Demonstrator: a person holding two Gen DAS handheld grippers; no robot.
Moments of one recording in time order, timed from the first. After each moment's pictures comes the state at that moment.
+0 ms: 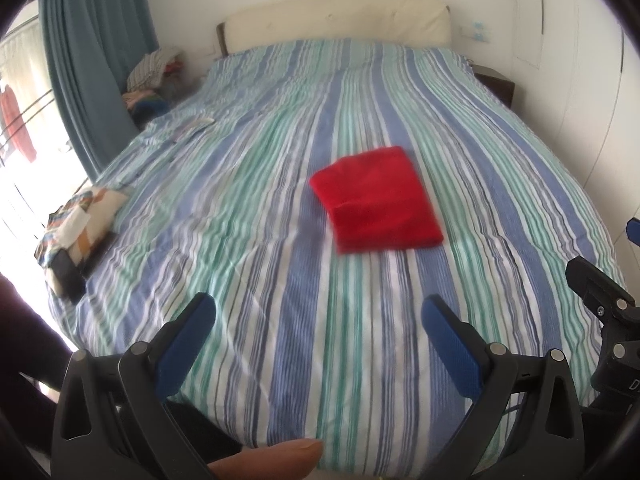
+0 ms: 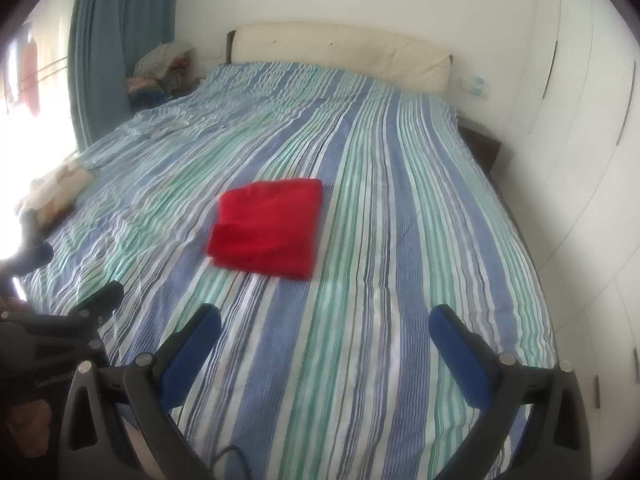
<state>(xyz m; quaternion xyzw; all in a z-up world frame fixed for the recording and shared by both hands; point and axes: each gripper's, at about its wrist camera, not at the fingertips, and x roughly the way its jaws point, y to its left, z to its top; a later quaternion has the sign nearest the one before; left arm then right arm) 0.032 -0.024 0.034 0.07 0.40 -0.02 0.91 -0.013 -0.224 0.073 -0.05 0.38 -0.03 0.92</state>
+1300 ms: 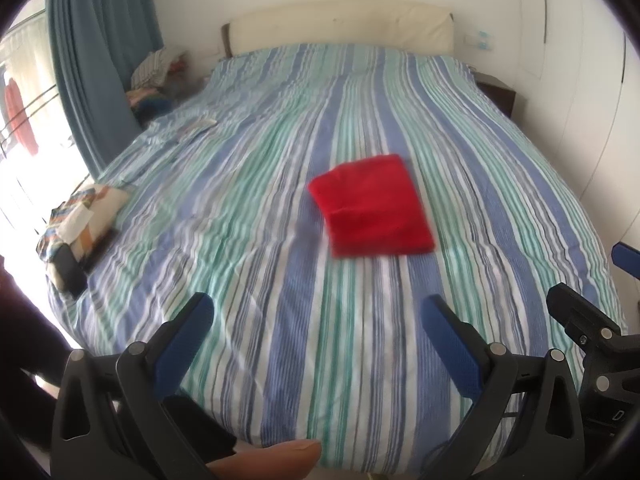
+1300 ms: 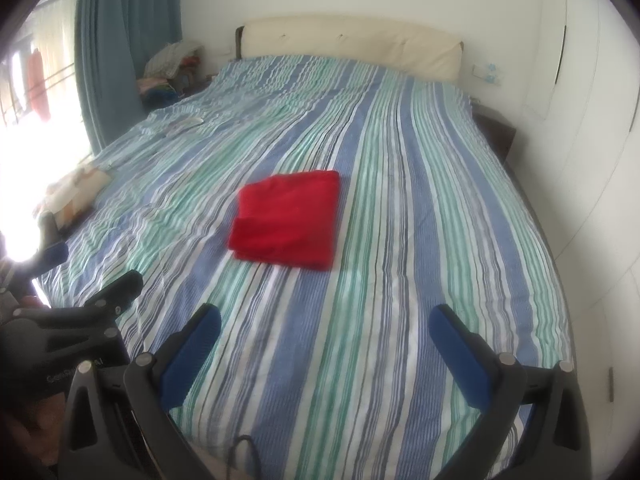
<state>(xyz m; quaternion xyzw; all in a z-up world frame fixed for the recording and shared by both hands) 0.023 -0.028 0.050 0.06 0.40 -0.02 0.92 -0.017 -0.224 0.078 -0.02 0.40 0.00 0.92</state>
